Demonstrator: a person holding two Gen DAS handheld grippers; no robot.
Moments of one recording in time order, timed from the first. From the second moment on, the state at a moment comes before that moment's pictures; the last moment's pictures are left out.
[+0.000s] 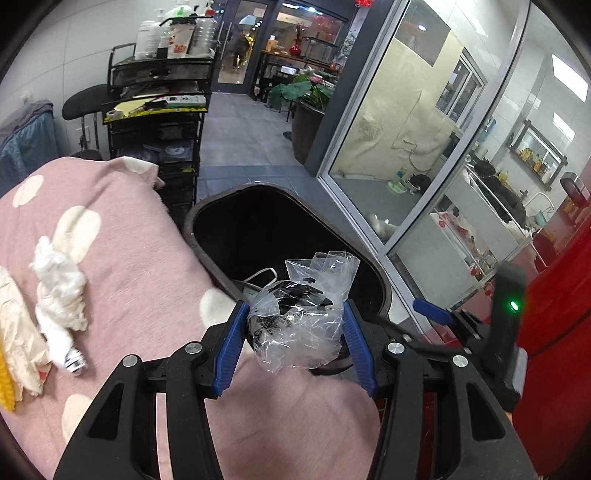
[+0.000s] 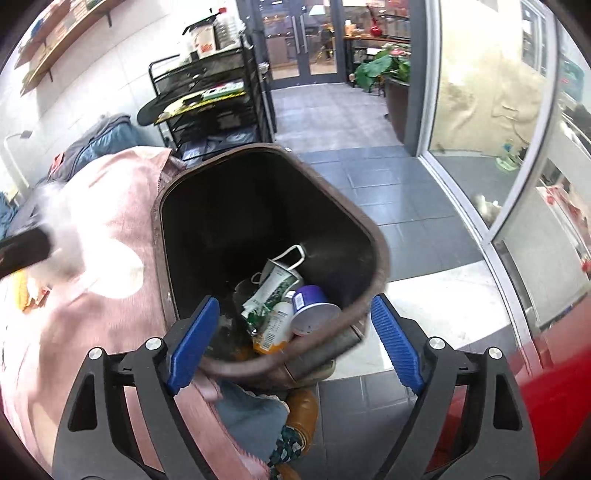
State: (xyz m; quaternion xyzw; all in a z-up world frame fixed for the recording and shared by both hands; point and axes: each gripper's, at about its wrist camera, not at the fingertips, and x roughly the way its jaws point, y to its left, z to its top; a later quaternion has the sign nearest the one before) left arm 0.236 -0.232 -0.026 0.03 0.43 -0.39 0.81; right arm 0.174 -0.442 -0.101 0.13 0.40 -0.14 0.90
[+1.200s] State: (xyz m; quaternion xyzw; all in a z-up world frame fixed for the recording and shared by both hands) left arm 0.282 -0.336 -0.110 0.08 0.57 -0.34 0.74; right arm 0.086 -0.462 -0.121 0.17 0.40 -0.19 0.88
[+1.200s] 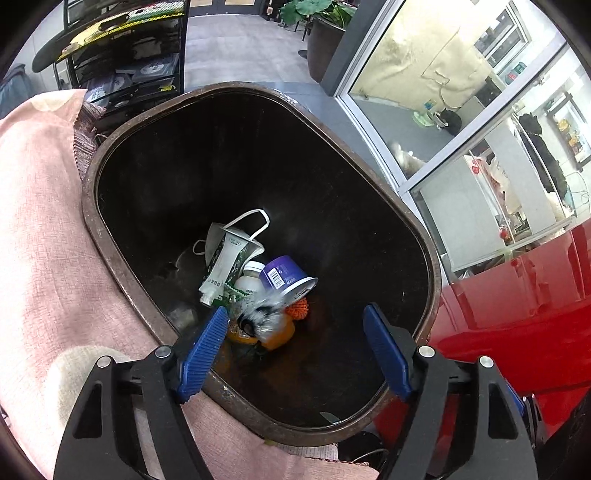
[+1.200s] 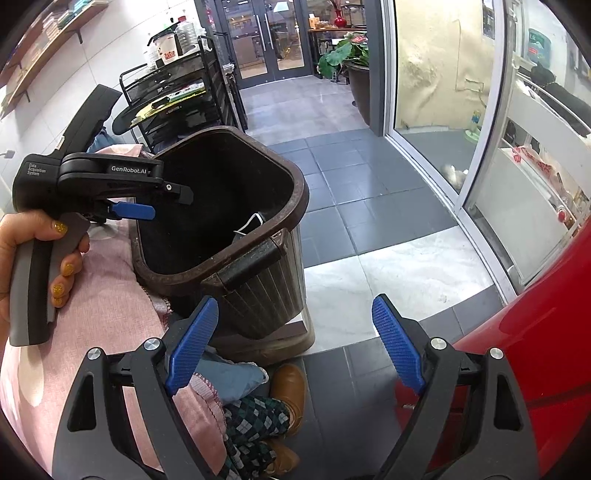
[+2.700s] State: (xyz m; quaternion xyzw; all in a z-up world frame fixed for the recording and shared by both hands) left arm 0.209 -0.060 -0.008 0.05 0.35 -0.18 0.92; right arm 0.176 -0.303 -0.042 0.06 0.36 0.03 0.93
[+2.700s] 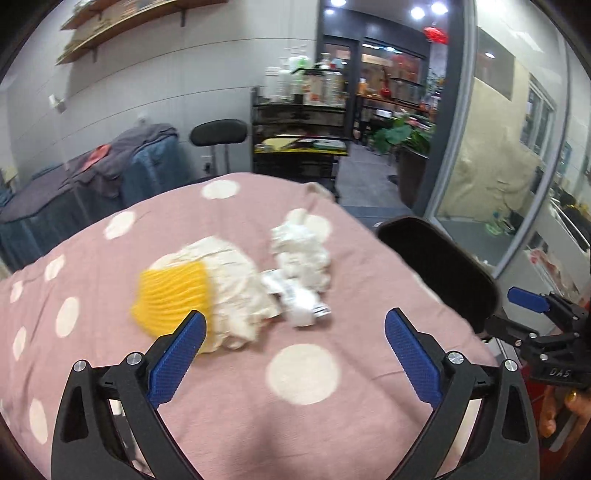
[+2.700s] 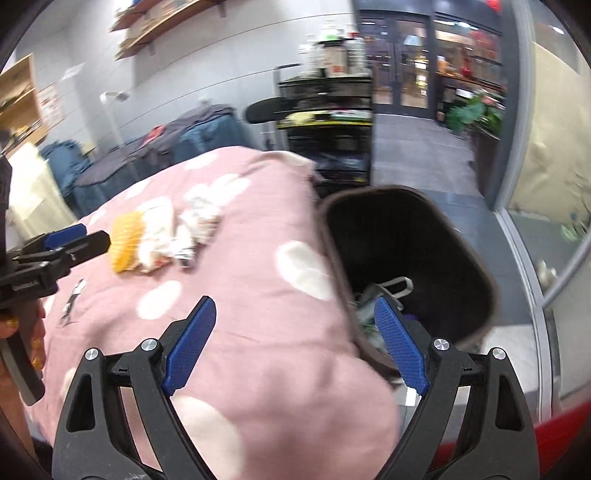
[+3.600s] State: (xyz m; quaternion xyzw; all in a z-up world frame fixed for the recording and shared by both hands) left arm 0.233 0.061 -0.043 -0.02 0.42 -0.09 0.90; right arm 0.299 -0.170 -0.048 -0.01 0.42 0.14 0.89
